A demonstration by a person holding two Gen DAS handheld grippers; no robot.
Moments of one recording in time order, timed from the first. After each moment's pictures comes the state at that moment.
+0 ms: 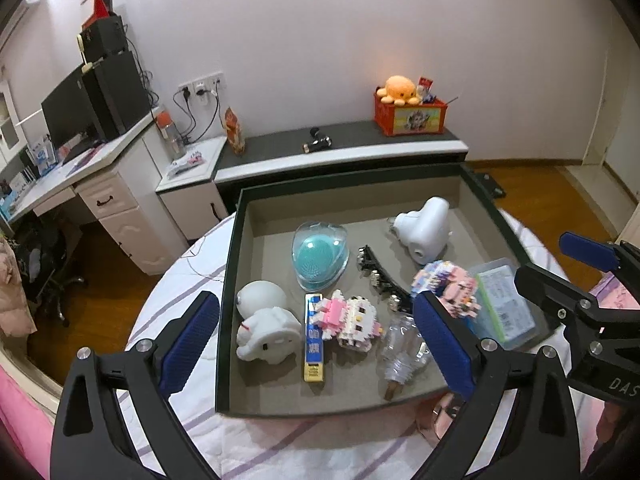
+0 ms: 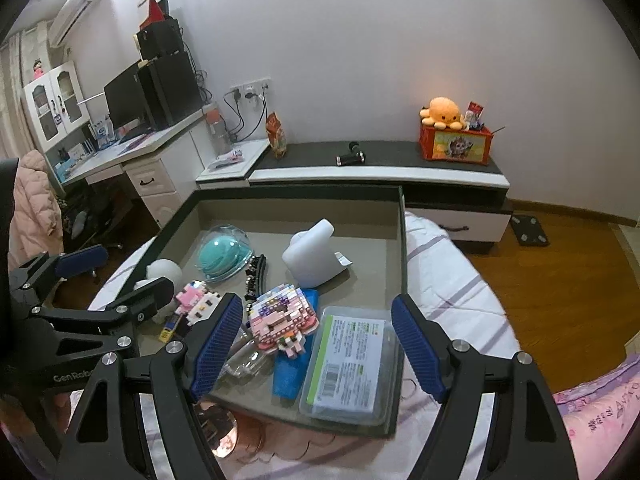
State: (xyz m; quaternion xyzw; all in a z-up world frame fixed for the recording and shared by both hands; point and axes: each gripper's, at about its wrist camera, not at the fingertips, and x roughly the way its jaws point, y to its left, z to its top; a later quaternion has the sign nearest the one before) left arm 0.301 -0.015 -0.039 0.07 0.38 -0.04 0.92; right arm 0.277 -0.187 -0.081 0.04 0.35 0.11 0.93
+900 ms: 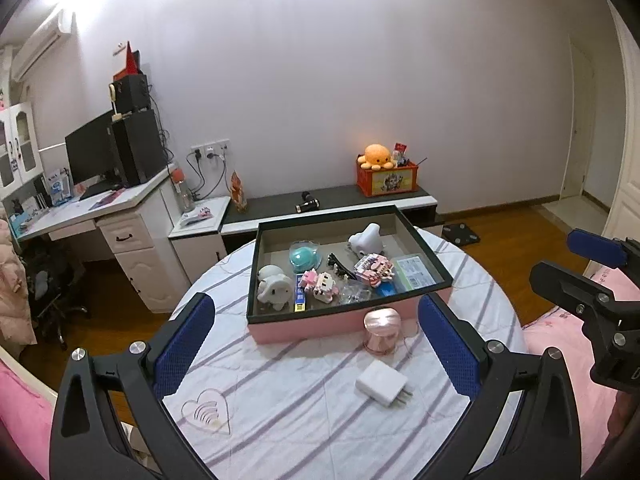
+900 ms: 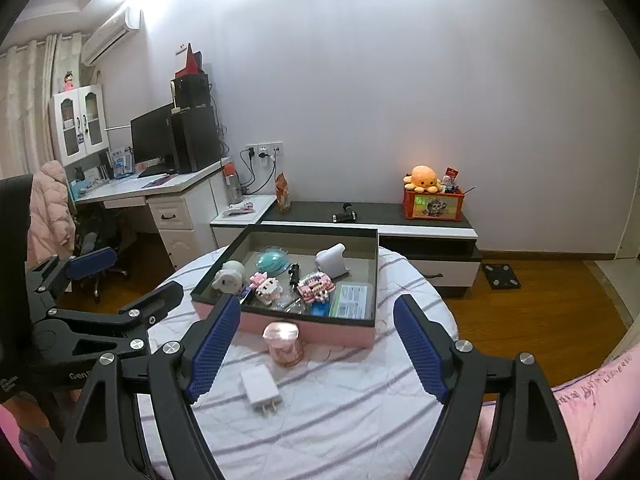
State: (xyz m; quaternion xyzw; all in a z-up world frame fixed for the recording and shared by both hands) left arm 0.103 -0.004 0.032 0.06 0.26 -0.06 0.96; right arm 0.076 -0.183 -0.005 0.01 0.24 0.09 0.97
